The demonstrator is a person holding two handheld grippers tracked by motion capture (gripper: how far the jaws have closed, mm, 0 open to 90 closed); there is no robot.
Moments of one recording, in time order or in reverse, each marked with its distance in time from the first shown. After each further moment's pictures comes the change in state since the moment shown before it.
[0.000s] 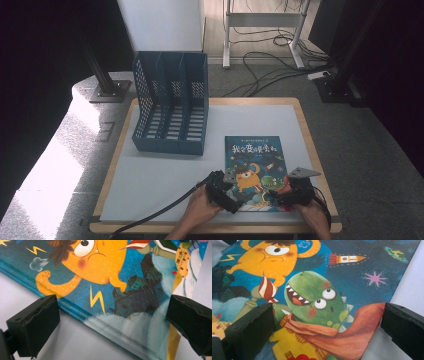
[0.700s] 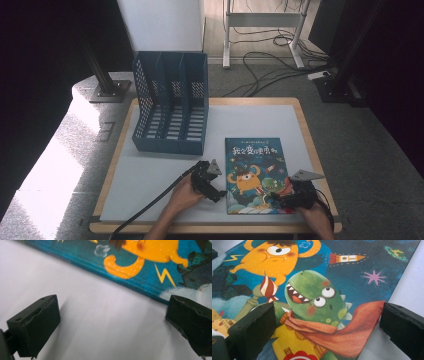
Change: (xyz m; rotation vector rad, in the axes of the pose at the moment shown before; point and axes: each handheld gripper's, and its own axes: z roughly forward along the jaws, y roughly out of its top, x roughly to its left) left arm 0.059 -0.015 -0.012 -0.008 0.015 0.117; right arm -0.002 -0.007 -0.005 -0.018 0.027 0.006
